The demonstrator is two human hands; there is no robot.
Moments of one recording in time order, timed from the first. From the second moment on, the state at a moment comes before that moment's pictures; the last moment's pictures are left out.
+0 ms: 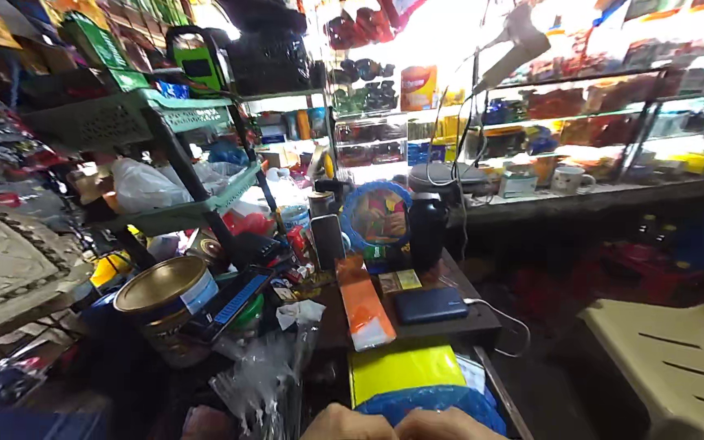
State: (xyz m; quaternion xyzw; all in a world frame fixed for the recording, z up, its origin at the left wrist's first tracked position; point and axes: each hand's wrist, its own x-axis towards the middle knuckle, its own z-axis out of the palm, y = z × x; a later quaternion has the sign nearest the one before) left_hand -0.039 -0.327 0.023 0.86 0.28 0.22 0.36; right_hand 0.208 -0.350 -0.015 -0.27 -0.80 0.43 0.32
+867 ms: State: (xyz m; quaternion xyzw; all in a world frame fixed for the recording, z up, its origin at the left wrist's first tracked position) left_hand -0.129 -0.317 -0.015 0.72 0.42 0.25 0.49; right_hand 0.244 -0.348 -0.037 -0.46 -0.48 0.51 0.54
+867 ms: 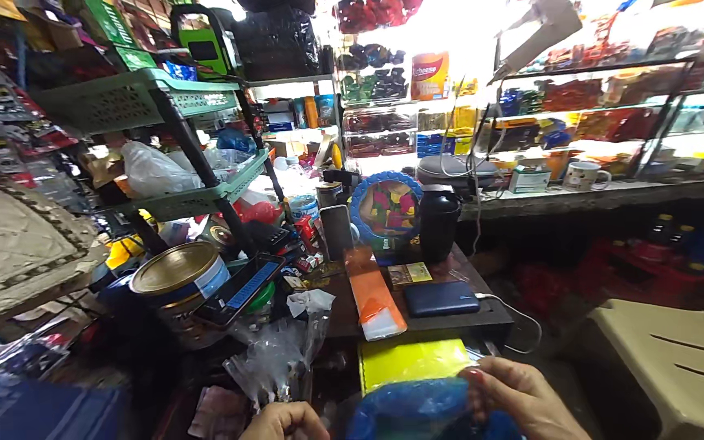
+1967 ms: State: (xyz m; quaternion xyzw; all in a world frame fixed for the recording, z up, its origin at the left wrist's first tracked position) left_hand -0.172 -0.354 -0.011 0.48 0.55 0.59 0.34; right_hand 0.203 -0.331 -0.018 -0.42 -0.54 0.45 0.58
